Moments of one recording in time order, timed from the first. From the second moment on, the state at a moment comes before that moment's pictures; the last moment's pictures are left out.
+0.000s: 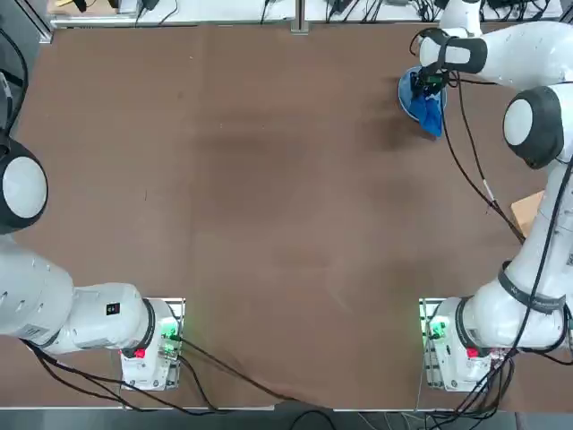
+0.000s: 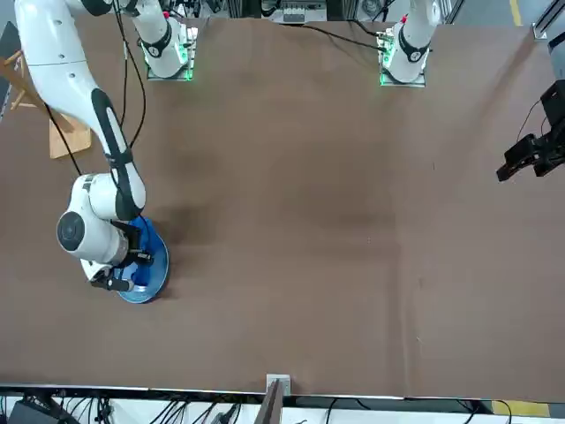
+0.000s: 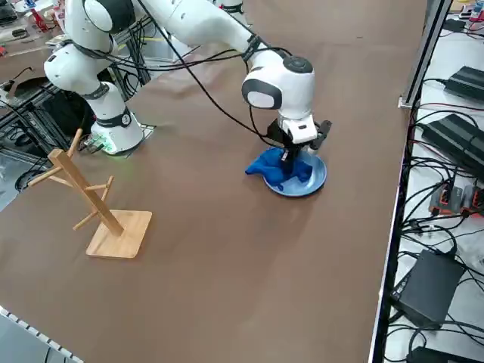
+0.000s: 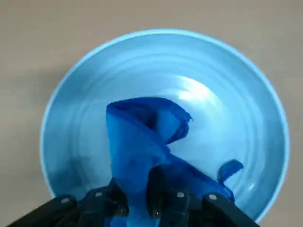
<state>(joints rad) -0.01 0.72 0.07 -1.62 -0.03 2.30 0.18</state>
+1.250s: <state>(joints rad) -0.05 0.79 0.05 -1.52 -0.03 2.38 -0.12</state>
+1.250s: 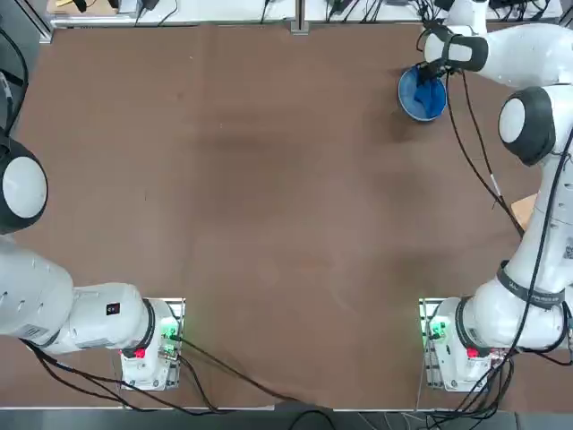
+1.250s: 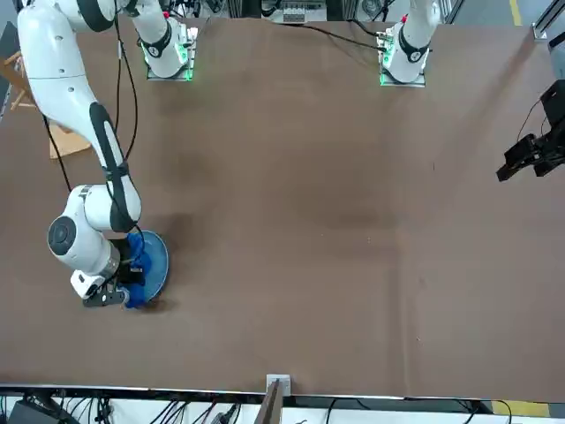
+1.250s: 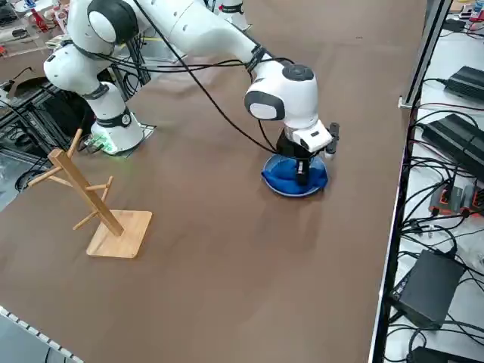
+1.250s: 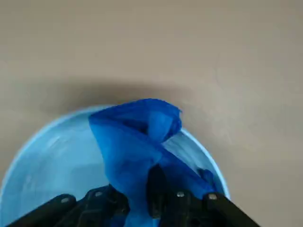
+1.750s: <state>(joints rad) -0.03 0.78 0.04 -1.50 0.01 2.16 -0.08</state>
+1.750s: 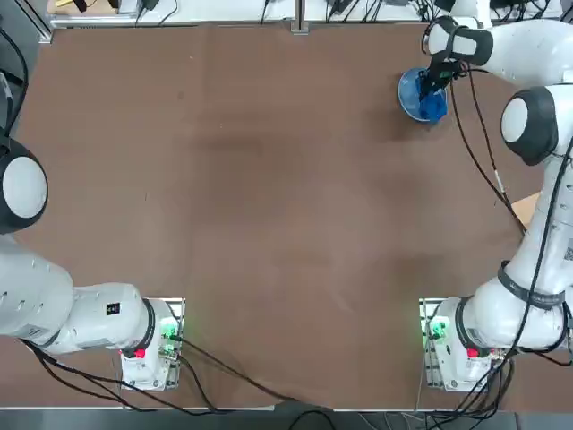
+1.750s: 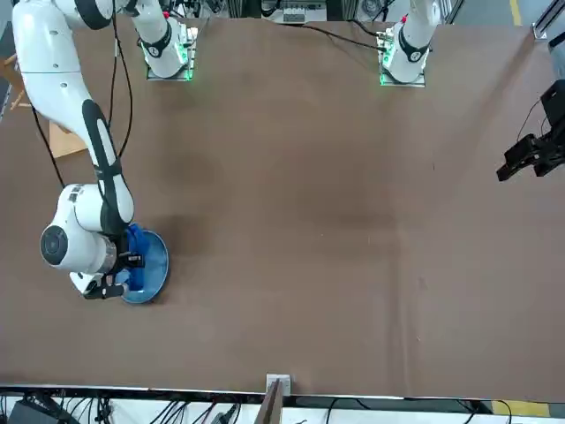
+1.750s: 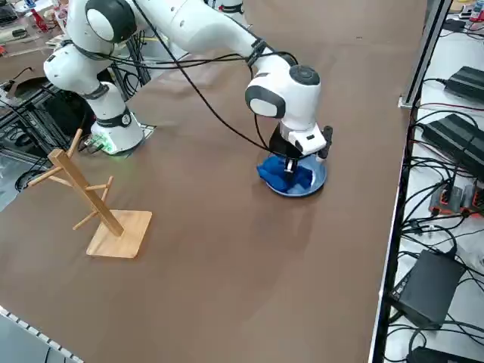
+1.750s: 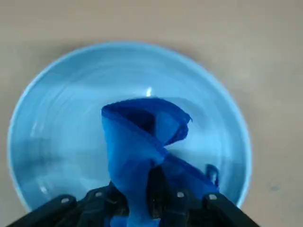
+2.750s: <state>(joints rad) 0.01 0.85 0.01 -1.35 0.10 2.18 -0.12</state>
